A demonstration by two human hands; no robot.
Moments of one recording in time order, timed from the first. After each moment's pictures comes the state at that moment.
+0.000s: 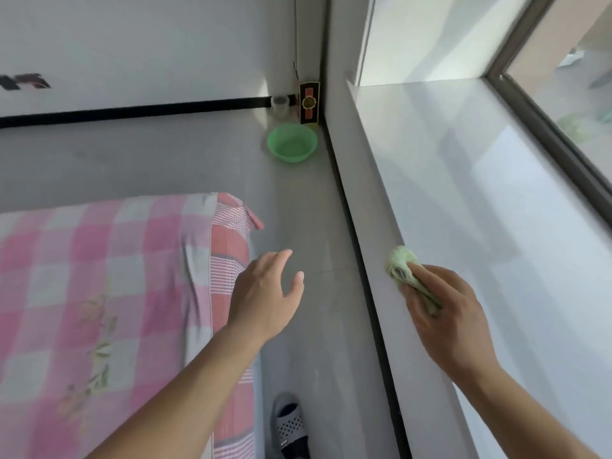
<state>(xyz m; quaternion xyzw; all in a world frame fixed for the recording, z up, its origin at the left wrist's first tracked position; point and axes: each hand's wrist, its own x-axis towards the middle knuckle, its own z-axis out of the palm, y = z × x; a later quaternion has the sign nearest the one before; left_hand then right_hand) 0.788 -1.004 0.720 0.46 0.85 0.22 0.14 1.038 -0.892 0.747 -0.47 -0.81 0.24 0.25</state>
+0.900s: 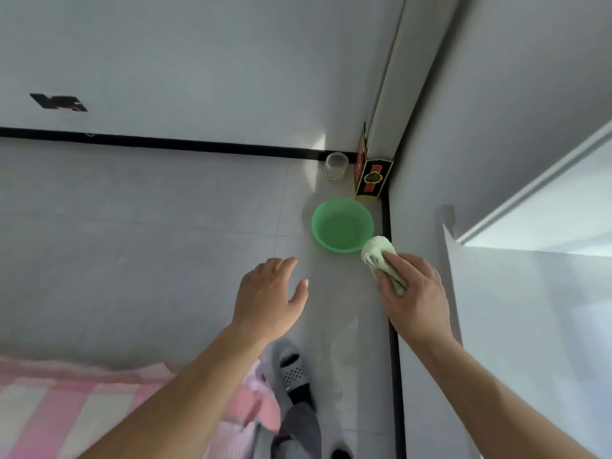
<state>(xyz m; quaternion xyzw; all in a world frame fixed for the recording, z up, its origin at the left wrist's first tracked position) 0.336 -0.572 0.717 0.40 0.90 0.13 0.13 0.510 -0.403 0.715 -0.40 -0.85 0.26 0.22</state>
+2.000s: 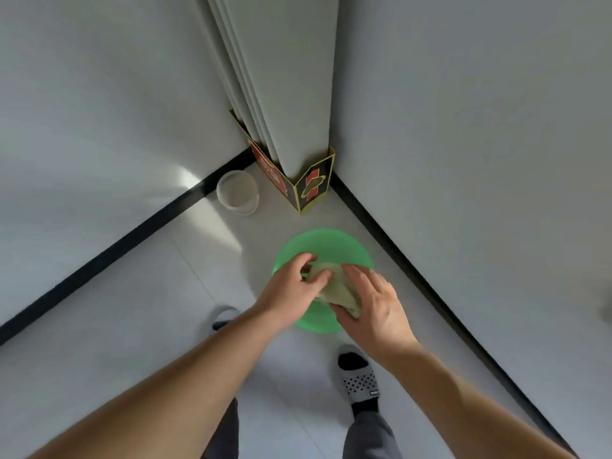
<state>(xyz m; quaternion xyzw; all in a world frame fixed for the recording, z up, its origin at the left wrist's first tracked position) 0.001 -0.034 0.393 0.44 0.70 0.11 0.55 0.175 -0.068 0.379 -0.60 -0.73 0.29 0.17</state>
